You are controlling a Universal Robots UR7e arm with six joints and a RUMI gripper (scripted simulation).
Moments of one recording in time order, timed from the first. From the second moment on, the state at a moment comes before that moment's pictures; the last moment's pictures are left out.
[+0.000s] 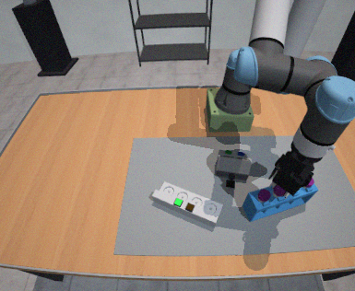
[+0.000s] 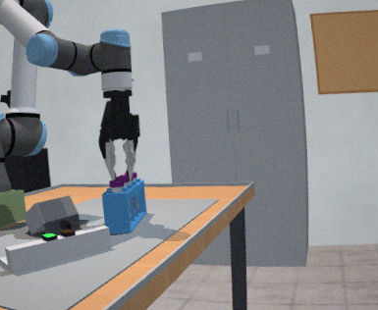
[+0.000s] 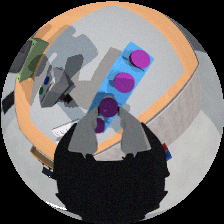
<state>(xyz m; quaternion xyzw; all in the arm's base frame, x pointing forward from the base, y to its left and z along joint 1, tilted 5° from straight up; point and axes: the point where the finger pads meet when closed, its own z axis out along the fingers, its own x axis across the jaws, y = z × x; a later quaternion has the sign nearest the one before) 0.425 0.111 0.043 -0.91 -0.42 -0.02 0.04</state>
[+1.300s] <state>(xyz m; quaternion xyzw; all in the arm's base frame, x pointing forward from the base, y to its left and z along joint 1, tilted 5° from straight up) 0.425 0.111 0.043 -1.00 0.02 0.00 0.05</state>
